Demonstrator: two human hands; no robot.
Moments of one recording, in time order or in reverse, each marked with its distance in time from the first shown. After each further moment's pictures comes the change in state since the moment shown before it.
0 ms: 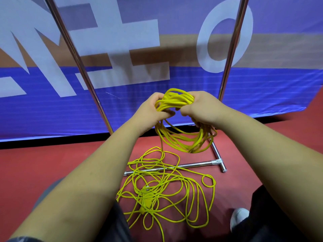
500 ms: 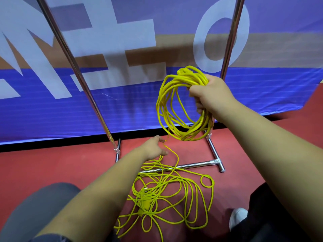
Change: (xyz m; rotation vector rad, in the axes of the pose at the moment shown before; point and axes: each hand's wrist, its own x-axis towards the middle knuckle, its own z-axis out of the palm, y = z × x) left_hand -0.019 -0.127 0.048 0.457 -0.291 -0.434; right_hand 0.017 0.004 -0.020 0.385 0.275 -0.044
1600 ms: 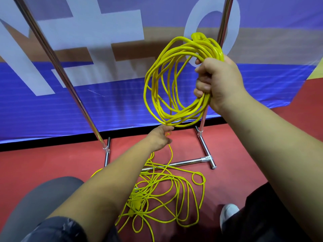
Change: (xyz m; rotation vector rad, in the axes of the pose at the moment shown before) left_hand 0.037 0.056 0.023 -0.108 0.075 0.111; right_hand -0.001 -0.017 -0.024 0.512 0.078 -0.035
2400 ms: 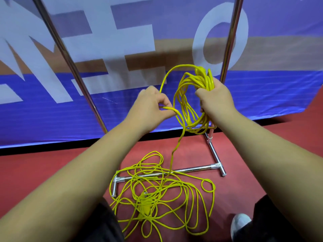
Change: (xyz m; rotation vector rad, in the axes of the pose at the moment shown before) left_hand -0.100 0.105 -0.134 0.283 0.481 0.406; right_hand 0.021 0.046 -0.007 -0.672 0.170 -0.087
